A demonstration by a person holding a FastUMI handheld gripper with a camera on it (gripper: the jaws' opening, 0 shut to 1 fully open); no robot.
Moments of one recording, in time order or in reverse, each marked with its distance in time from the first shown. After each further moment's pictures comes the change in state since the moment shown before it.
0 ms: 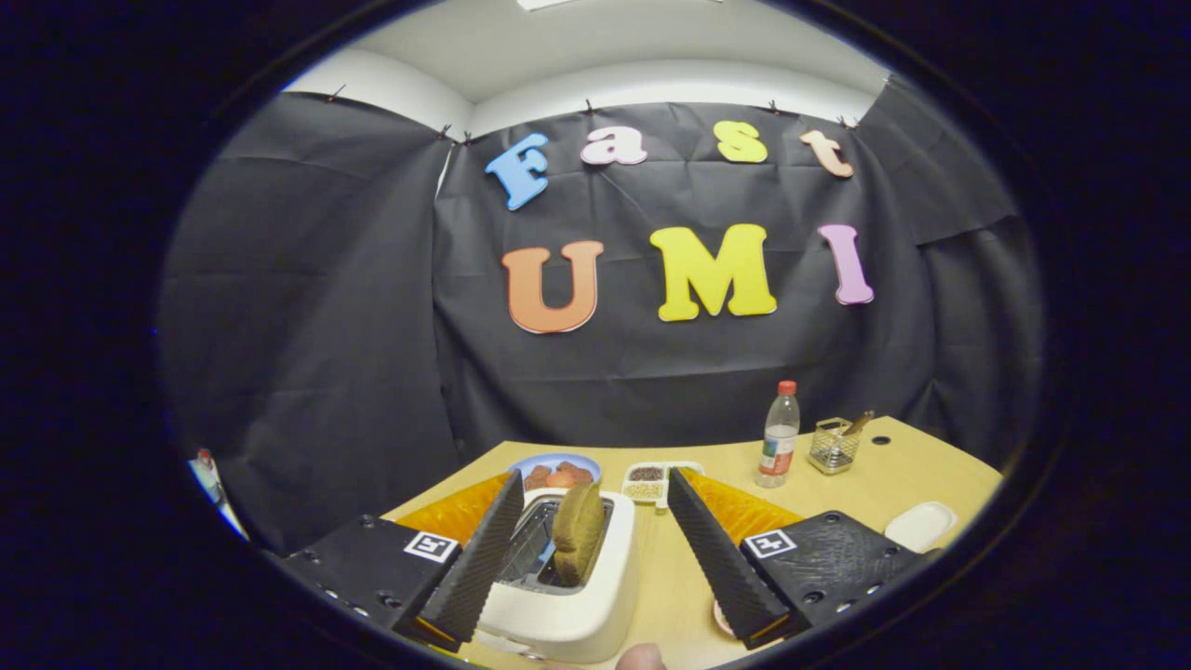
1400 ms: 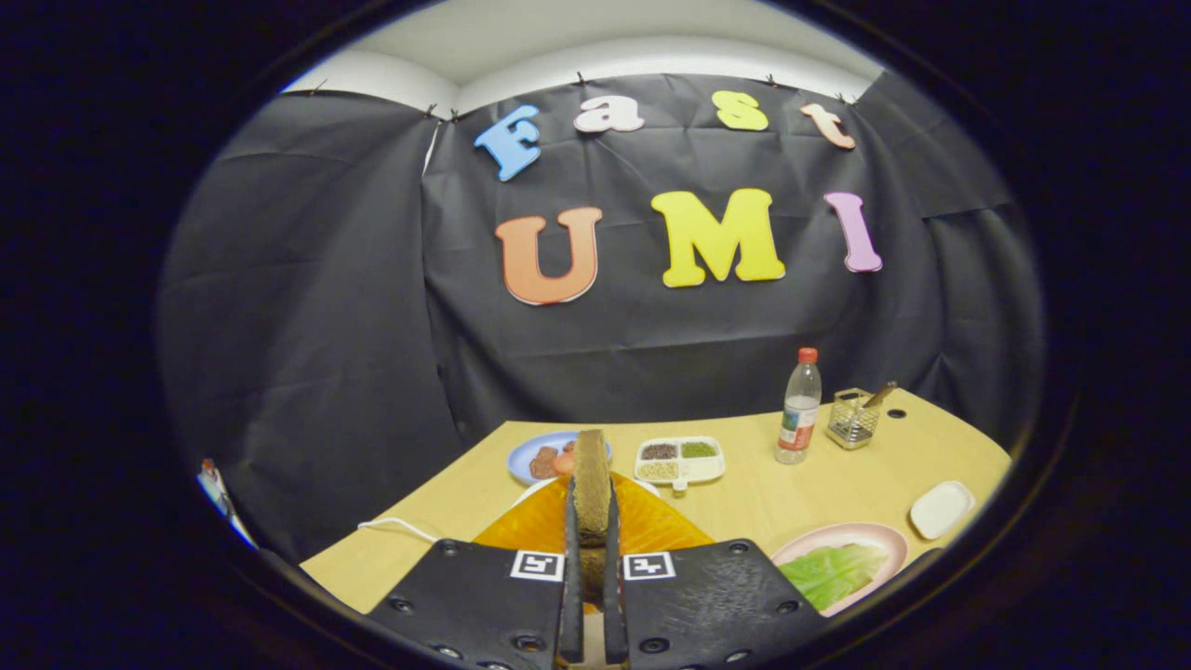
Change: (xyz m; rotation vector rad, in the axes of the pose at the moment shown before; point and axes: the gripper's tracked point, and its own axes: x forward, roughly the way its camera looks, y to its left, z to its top) arm 0.019 0.005 0.005 0.076 0.050 0.026
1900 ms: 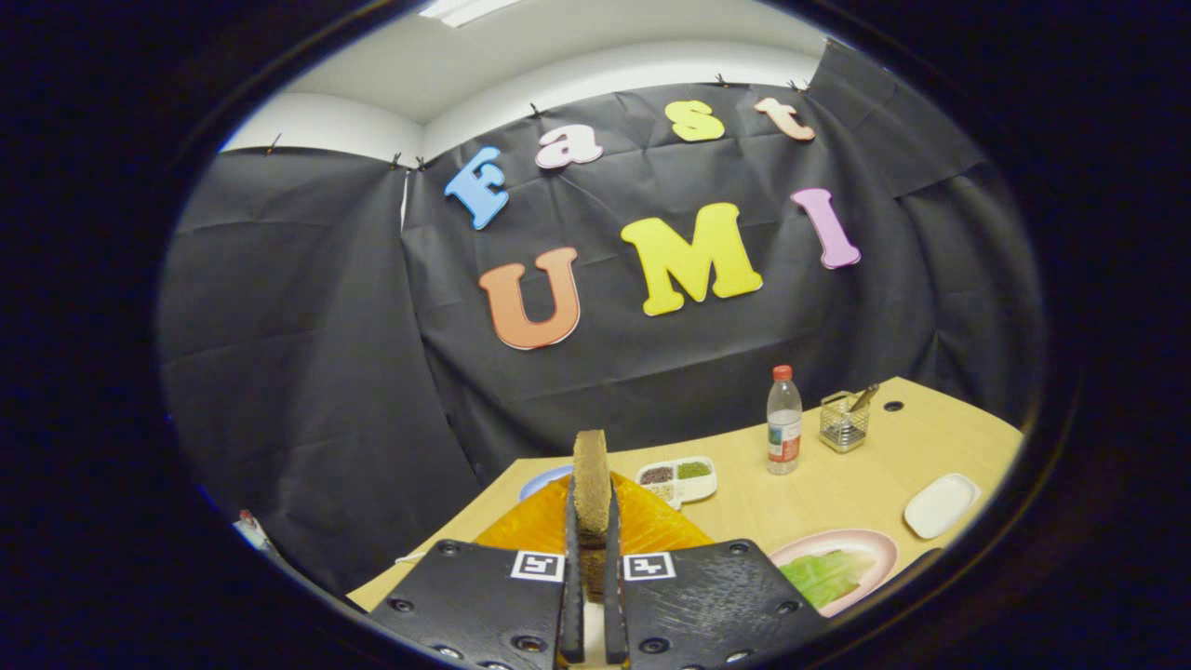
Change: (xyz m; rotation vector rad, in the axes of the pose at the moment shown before) arm -0.033 -0.042 0.039 0.107 -0.048 0.013
